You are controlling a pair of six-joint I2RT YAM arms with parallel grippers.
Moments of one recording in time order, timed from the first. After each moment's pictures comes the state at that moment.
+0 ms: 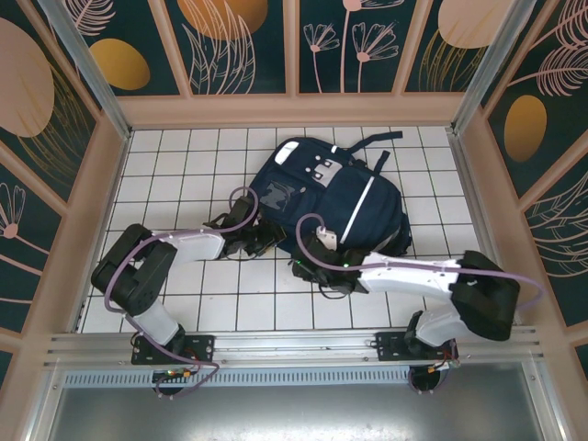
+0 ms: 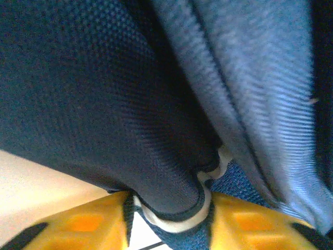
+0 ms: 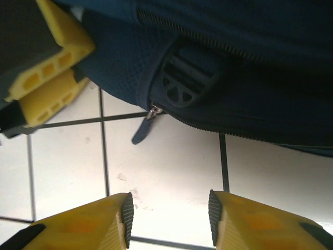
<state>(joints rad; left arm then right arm) -0.60 1.67 0.75 0.03 0.31 -1.10 1.12 1.44 0.77 -0.35 0.26 1.17</state>
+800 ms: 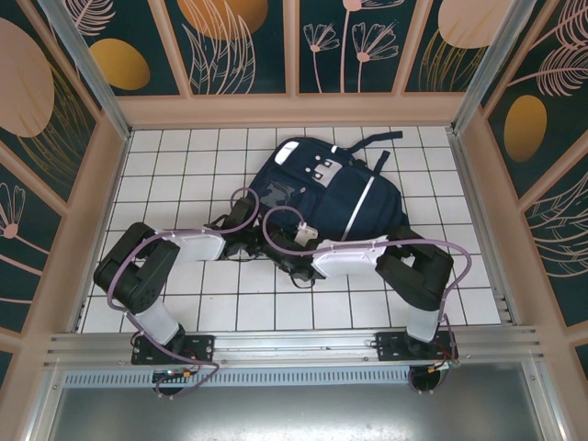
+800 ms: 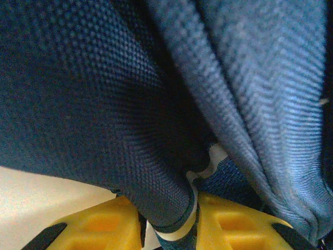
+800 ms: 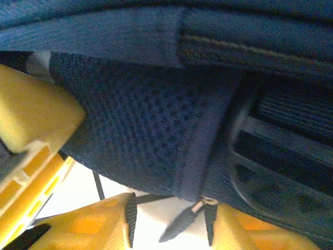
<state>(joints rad) -0.60 1.69 0.73 0.08 0.33 -1.10 1.11 1.83 1.04 -0.35 0.37 1.37</state>
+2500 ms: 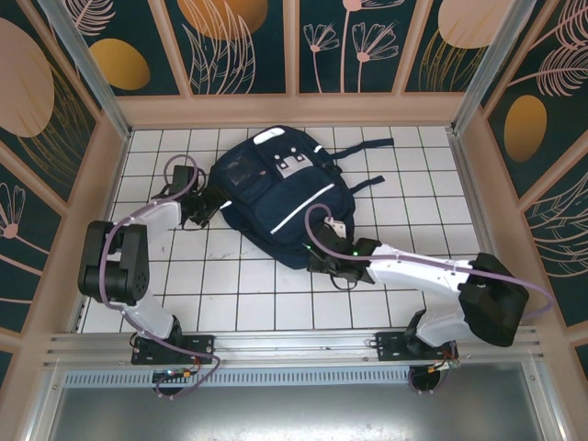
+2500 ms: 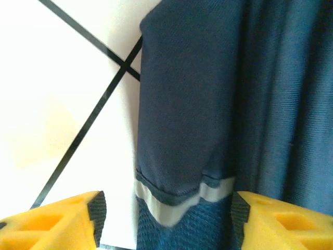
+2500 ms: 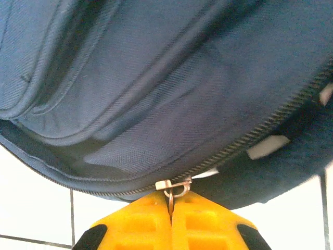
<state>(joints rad) -0.12 1.65 0.93 -0.23 0.23 -0.93 1.00 1.38 0.80 -0.45 0.22 0.97</state>
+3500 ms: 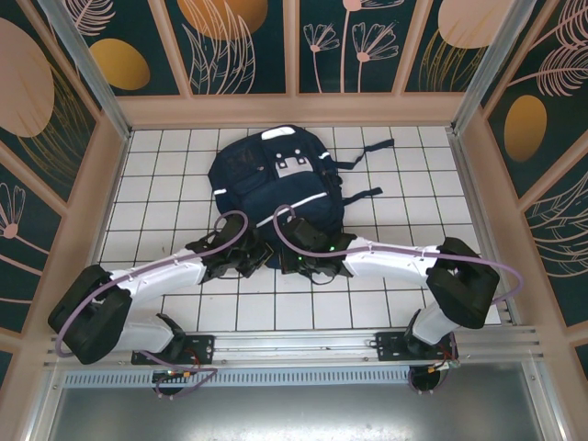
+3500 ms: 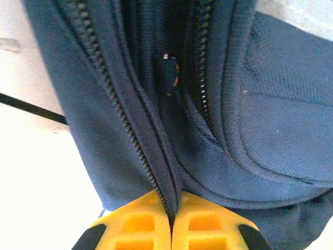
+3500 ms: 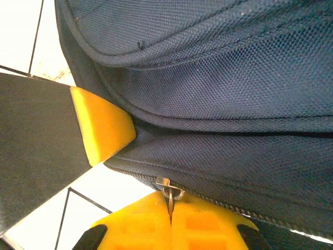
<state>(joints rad) -0.71 1.32 0.61 -0.17 0.12 -1.44 1.04 1.55 0.92 -0.29 0.02 0.77</state>
